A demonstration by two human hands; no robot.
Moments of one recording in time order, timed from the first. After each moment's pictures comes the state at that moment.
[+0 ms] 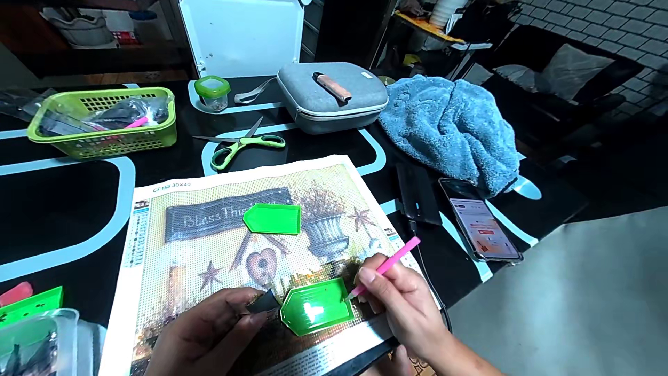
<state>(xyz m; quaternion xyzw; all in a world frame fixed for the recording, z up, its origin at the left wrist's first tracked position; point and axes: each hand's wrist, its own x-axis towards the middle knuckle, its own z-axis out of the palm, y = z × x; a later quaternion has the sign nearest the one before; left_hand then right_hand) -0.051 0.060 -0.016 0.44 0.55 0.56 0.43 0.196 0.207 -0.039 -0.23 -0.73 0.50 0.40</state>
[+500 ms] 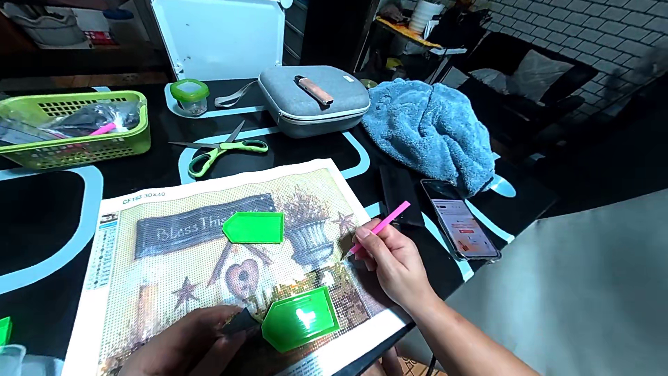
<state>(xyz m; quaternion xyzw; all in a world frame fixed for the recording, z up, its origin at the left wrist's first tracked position) -0.054 0.061 -0.014 0.47 0.55 0.54 0.43 0.203 0.252 -0.038 -0.35 -0.73 0.40 0.42</state>
